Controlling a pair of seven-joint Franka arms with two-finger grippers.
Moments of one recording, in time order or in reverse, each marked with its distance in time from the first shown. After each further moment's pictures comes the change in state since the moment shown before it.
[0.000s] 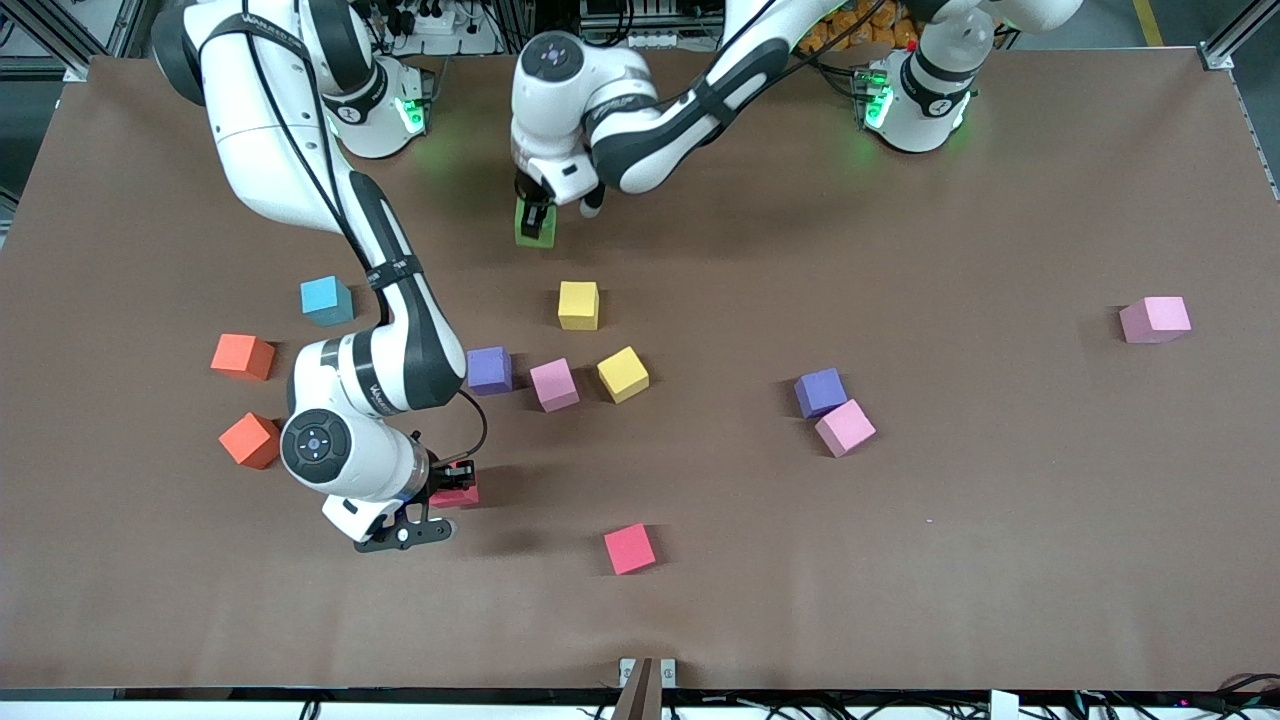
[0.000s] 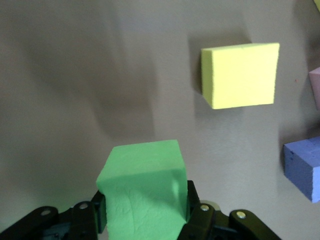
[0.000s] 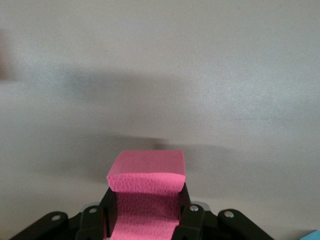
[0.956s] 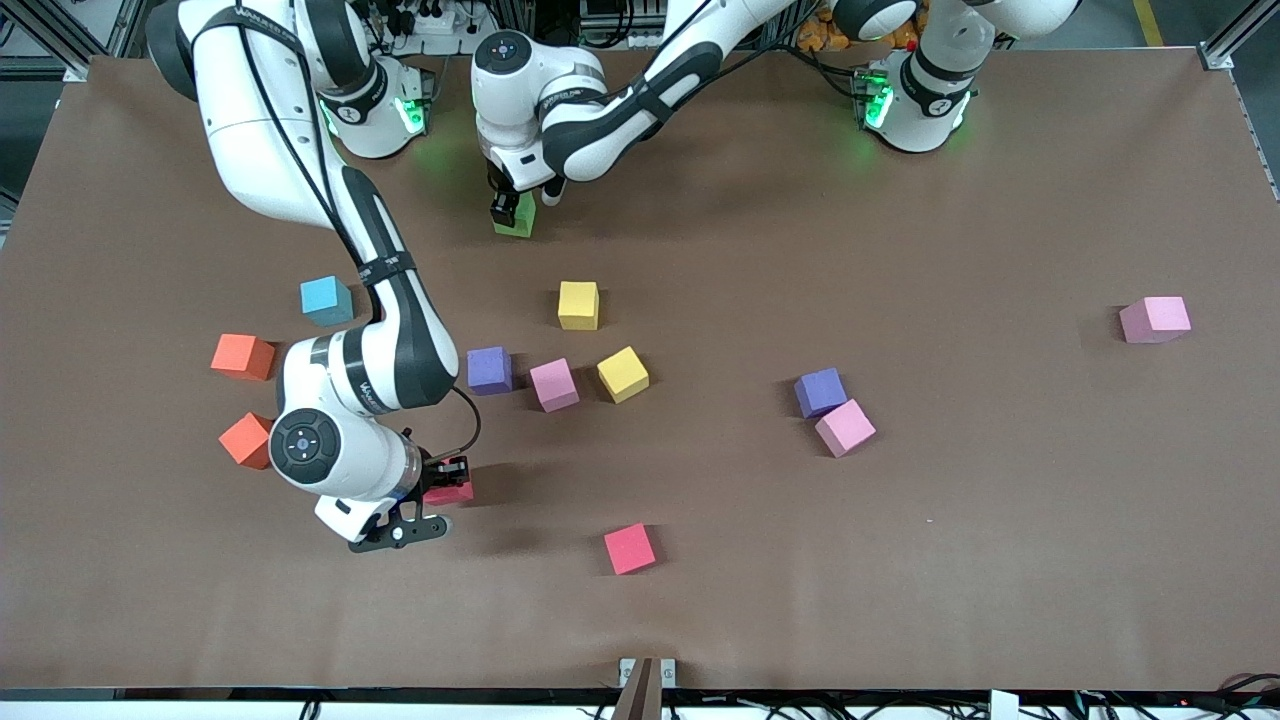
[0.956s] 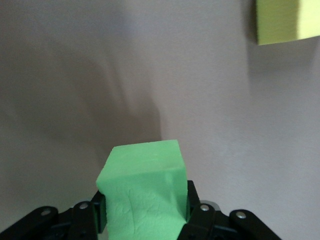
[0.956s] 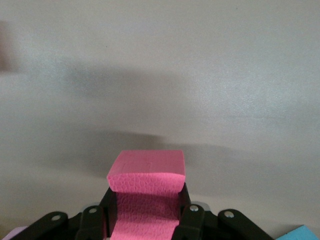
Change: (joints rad) left arm -0.216 0.140 0.101 0.158 0.000 -0.042 -0.003; right arm -0.005 -0.014 -0.003 0.000 0.000 -0.028 -0.029
